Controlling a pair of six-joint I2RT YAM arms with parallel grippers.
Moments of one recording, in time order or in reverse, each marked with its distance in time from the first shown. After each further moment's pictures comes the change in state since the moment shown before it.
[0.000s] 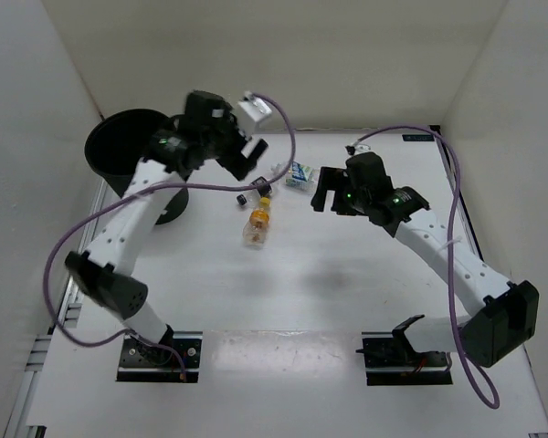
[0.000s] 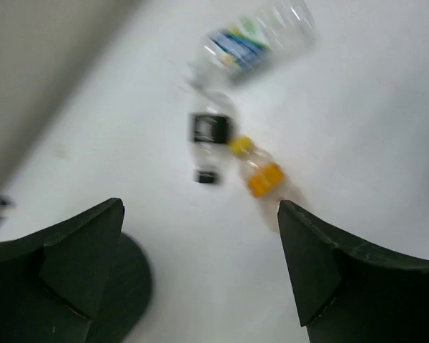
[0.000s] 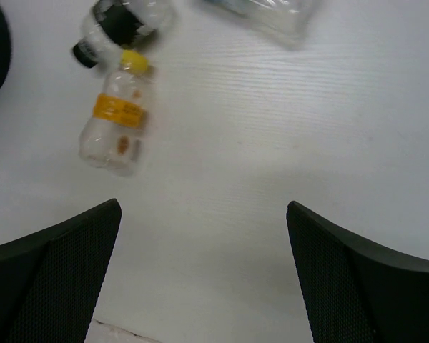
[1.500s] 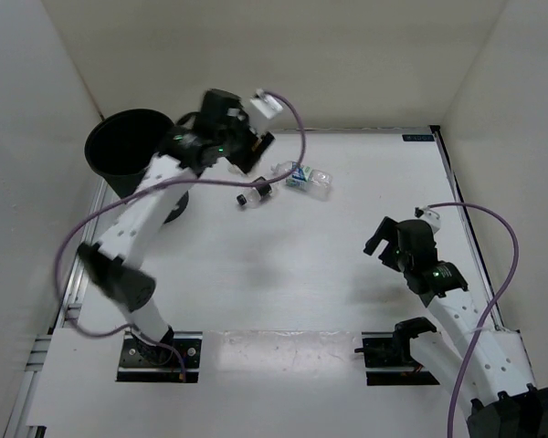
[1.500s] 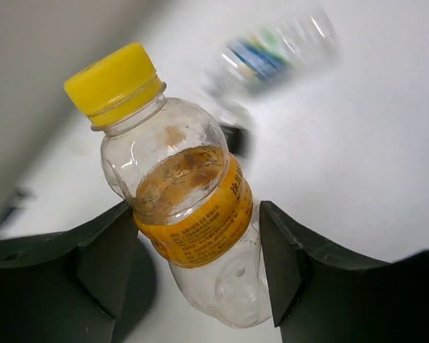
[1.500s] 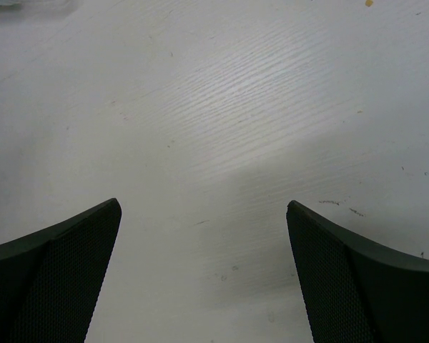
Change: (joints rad) left arm -0.074 0.140 0.070 -0.048 -0.076 -0.054; right arm -0.278 -0.586 -0.632 0.005 0.157 0.150
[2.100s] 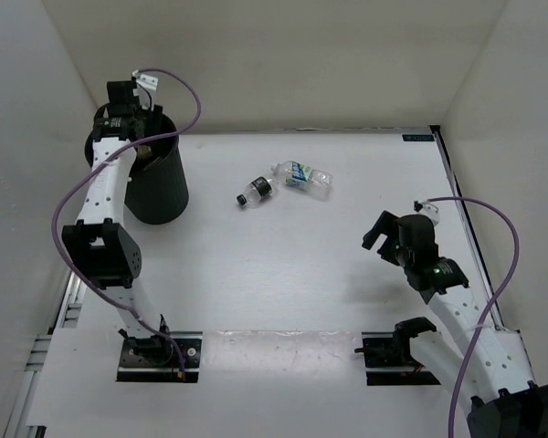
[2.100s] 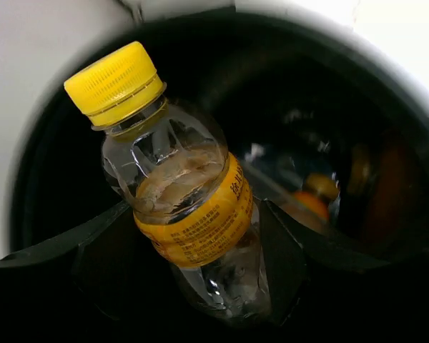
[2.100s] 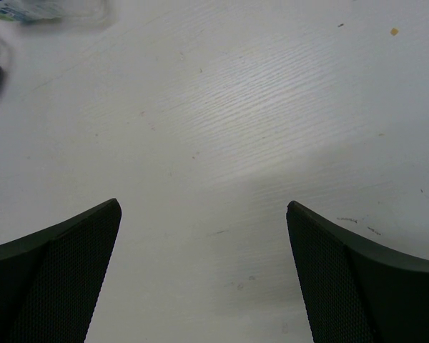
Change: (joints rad) left arm 0.584 0.054 -0.069 0.223 -0.249 -0.030; right arm 0.000 0.029 0.034 0.044 -0.034 -0.019
